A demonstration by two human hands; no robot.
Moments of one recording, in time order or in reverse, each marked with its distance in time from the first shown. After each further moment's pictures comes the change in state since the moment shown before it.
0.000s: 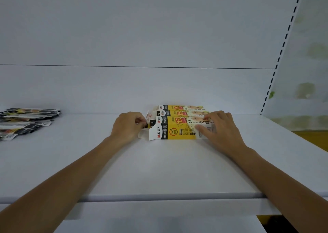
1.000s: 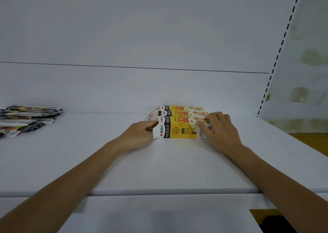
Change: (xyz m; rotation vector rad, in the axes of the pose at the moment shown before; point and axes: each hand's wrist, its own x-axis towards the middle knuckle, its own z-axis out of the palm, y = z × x) left_hand -0.028 0.017 -0.008 -0.166 -0.398 0.100; right_hand -0.003 -0.010 -0.001 -0.131 -0.025 0.023
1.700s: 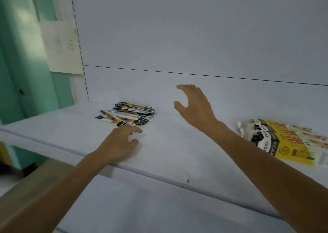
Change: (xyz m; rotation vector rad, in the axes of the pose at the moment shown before) left_hand -0.177 -0.156 -0.165 0.323 0.416 -0.283; right_hand 0.031 -0.329 0.052 0.423 0.055 -0.541
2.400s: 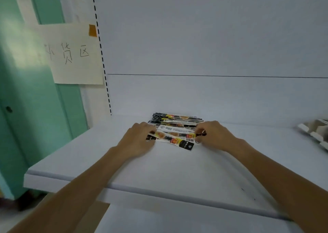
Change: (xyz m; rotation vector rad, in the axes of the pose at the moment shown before) left_hand 0.100 -0.178 -0.069 0.129 -0.092 0.214; right_hand 0.047 -0.057 0.156 -0.131 -0.485 0.381
